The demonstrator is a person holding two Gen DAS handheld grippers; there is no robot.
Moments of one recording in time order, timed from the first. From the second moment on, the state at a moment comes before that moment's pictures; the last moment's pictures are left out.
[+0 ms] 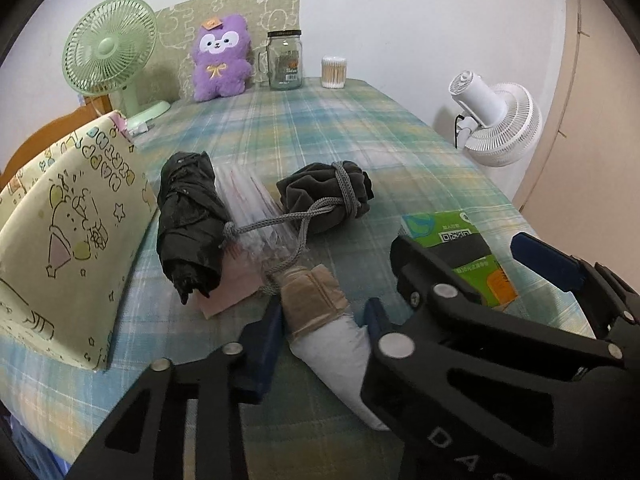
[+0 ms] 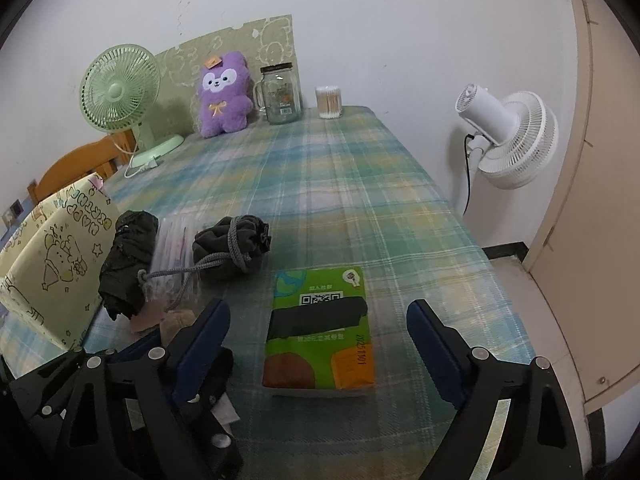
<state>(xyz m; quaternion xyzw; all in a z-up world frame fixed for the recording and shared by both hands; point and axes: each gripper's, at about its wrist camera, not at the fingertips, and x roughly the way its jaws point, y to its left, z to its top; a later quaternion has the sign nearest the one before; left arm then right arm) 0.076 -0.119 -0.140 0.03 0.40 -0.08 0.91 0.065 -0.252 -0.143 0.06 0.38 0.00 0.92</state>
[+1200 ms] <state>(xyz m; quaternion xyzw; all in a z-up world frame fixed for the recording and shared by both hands) 0.061 -0.114 -0.106 0.05 0.35 -0.05 0.93 0.060 -0.247 -0.115 0.07 0.36 0.03 0.93</state>
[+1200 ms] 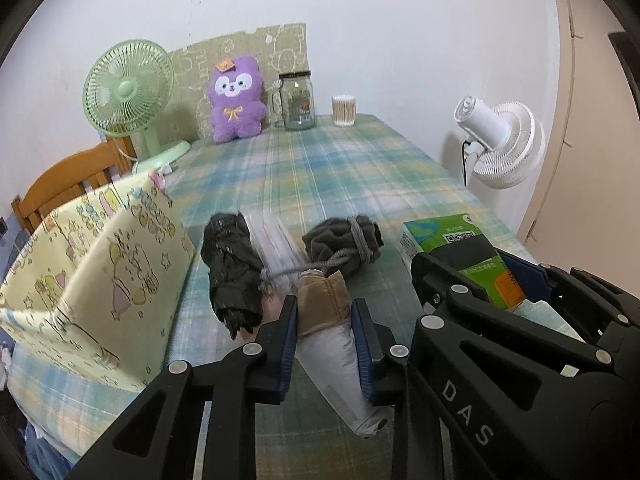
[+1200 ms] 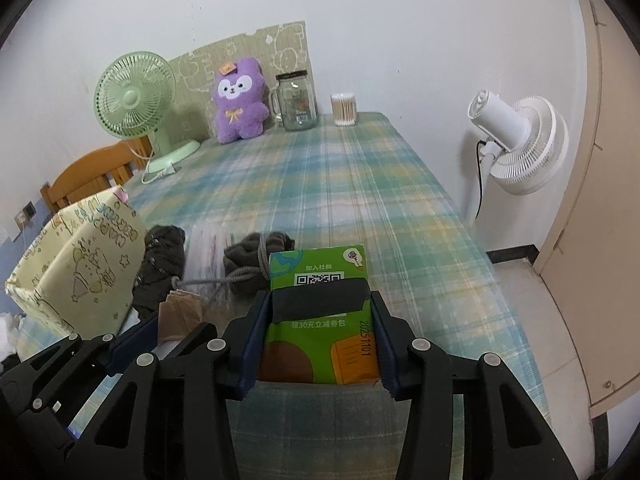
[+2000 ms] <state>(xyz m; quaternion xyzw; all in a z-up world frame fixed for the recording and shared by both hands) 0.057 -0.107 -0.042 0.05 0.30 -0.08 0.95 0.054 -0.244 -0.044 0.07 0.30 0.01 0.95</state>
